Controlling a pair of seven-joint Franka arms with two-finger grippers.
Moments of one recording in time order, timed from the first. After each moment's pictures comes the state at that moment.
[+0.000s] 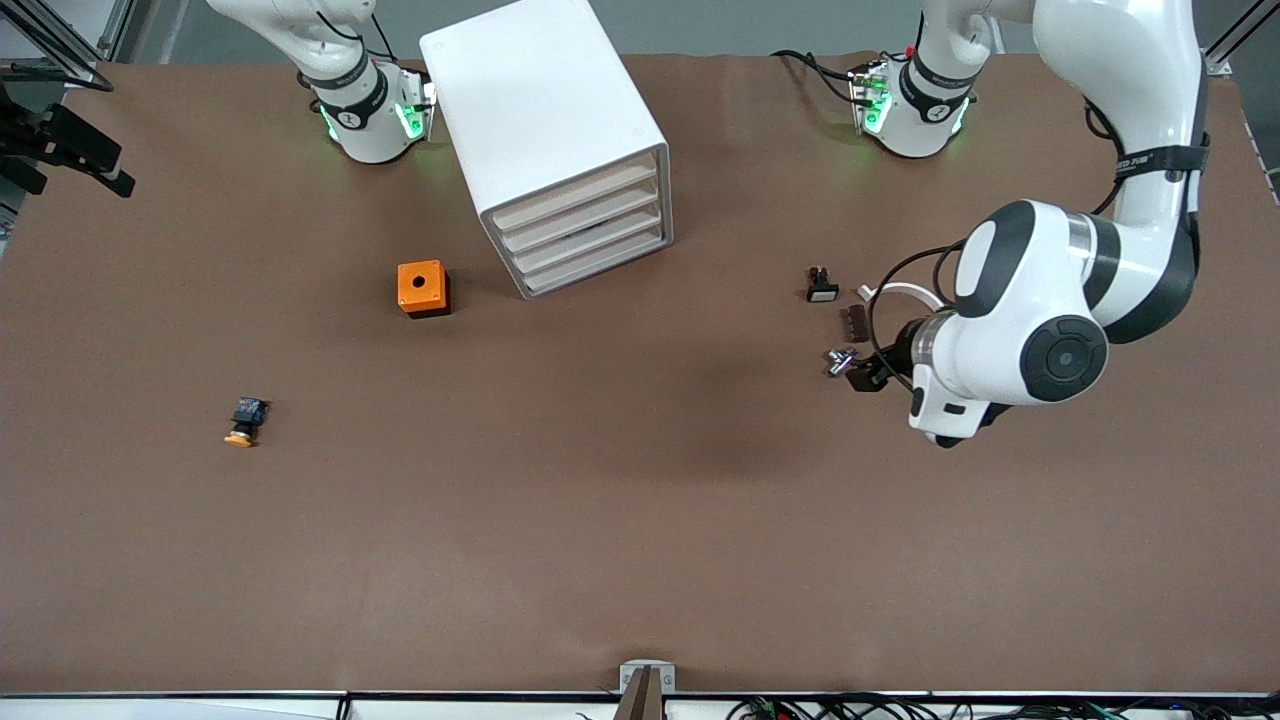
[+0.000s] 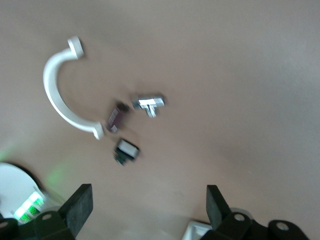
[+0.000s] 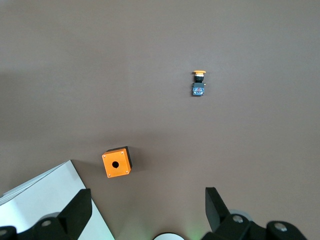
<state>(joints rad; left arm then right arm) -0.31 0.47 0.00 -1.46 -0.23 1.56 -0.93 -0.08 -0.20 0.01 -1.67 0.04 1.47 0.01</state>
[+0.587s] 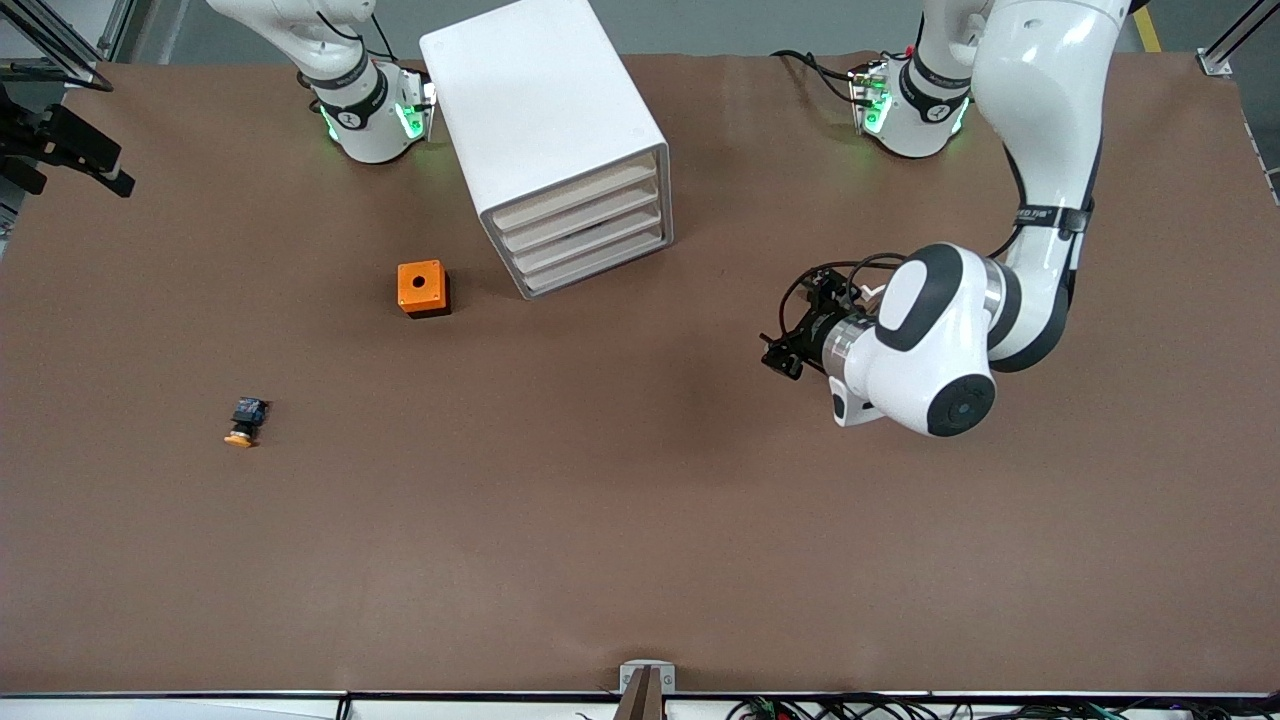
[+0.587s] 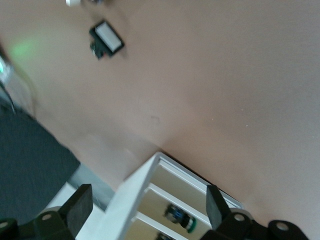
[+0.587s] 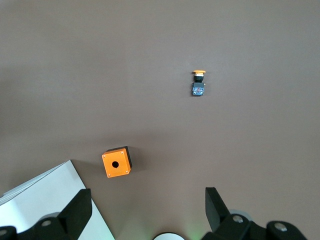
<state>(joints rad) -0.36 0.61 0.00 -1.42 -0.55 1.47 -1.34 -0.08 -0.20 0.01 -1.67 0.04 1.47 0.01</state>
